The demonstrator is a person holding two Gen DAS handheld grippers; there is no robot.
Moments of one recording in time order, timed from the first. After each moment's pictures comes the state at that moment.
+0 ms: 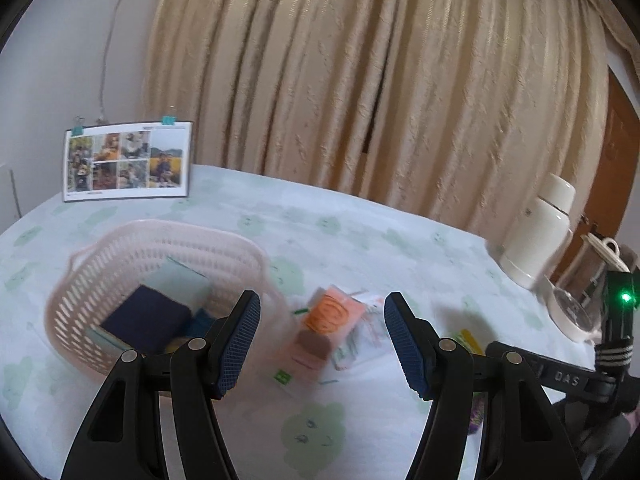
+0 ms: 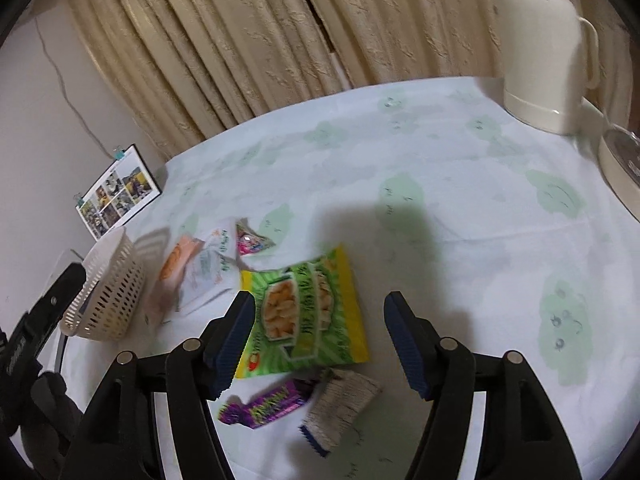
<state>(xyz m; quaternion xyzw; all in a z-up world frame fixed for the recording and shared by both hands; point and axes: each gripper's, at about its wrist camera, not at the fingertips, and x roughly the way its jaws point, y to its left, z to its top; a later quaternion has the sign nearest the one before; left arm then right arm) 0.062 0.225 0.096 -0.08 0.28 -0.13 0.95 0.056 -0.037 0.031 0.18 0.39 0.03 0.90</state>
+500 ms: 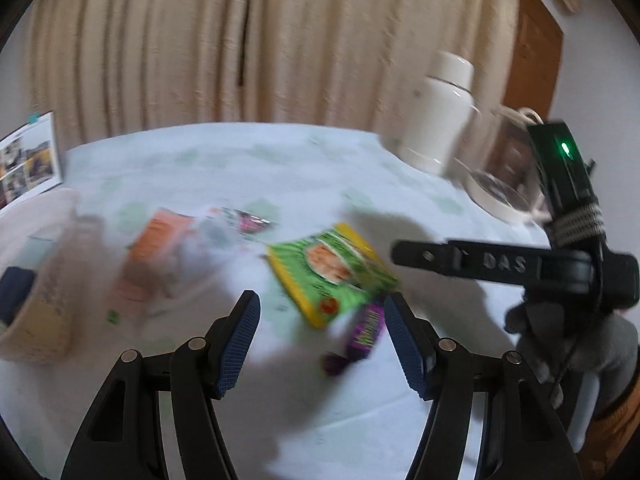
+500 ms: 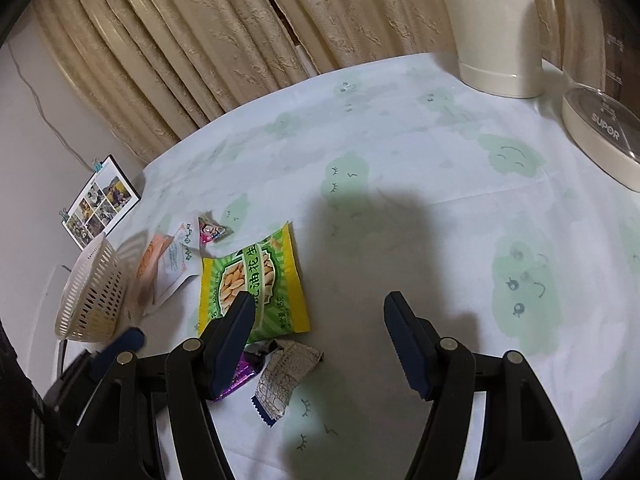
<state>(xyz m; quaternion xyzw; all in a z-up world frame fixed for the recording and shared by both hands) 0.033 0.114 0.060 0.03 0.36 -0.30 0.88 0.040 -0.063 0.022 0.21 0.41 0.00 0.89</state>
